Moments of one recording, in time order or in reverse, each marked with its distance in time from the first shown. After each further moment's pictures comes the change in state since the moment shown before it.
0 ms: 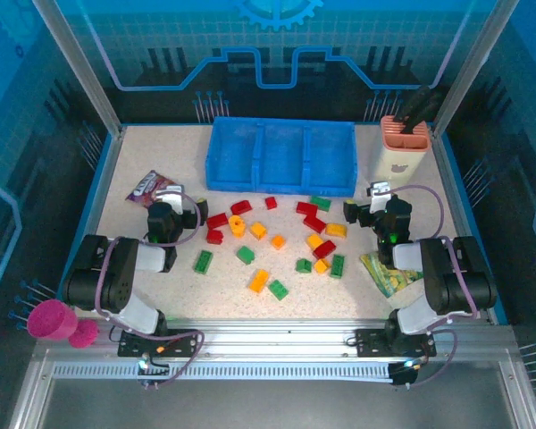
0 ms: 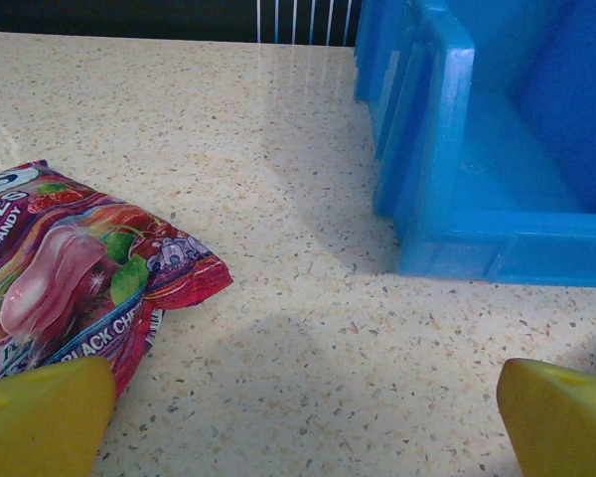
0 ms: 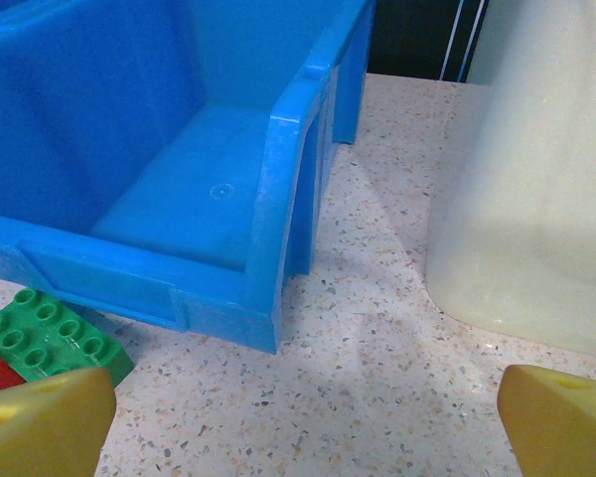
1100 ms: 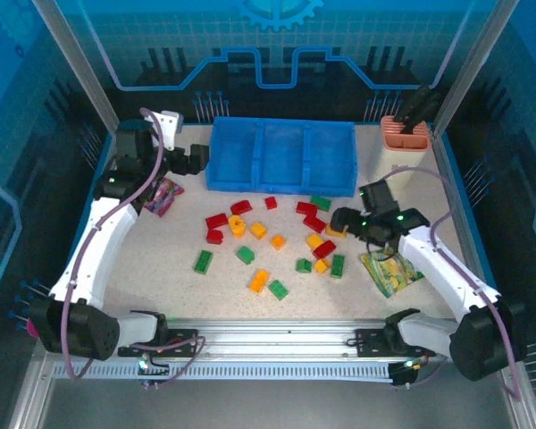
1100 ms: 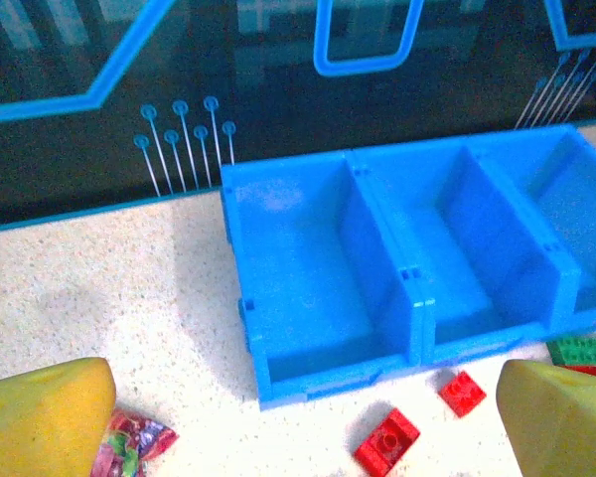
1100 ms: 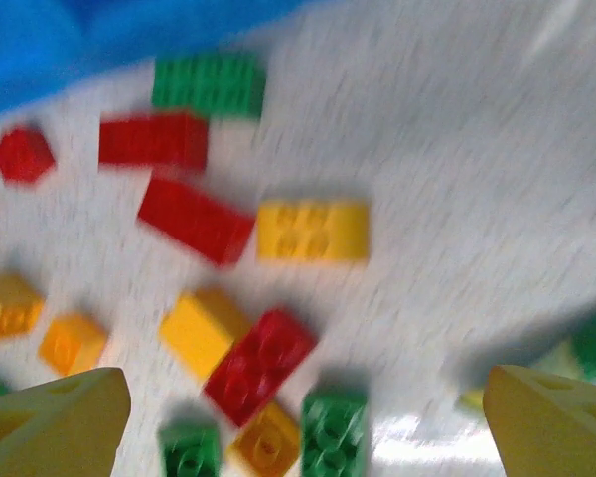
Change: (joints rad) left arm -0.052 -0.279 0.933 -1.332 0.188 0.101; right arm 0.344 -0.377 0.487 -1.575 0.104 0.734
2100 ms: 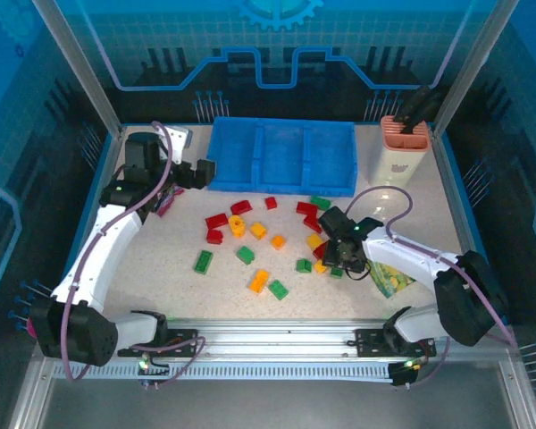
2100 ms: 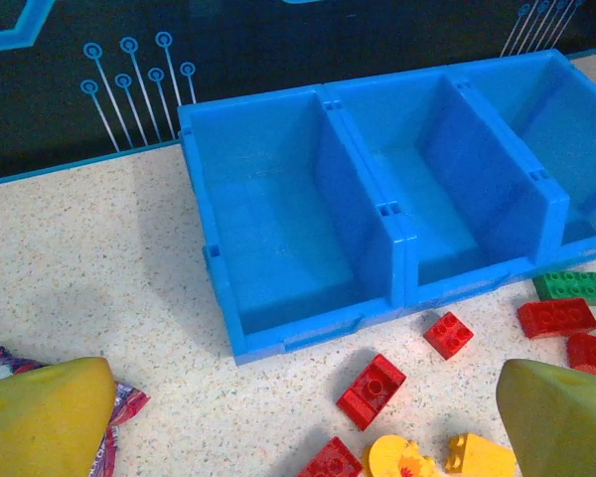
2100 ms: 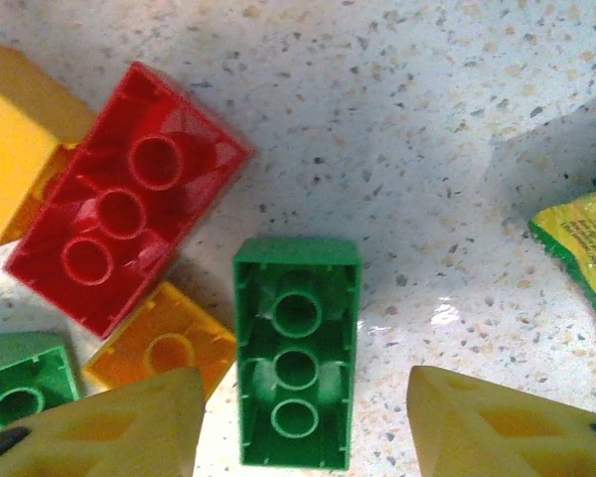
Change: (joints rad) left arm -0.024 -0.041 -0.120 0.027 0.029 0.031; right arm 0.224 0.215 -0.097 -0.028 0.141 0.185
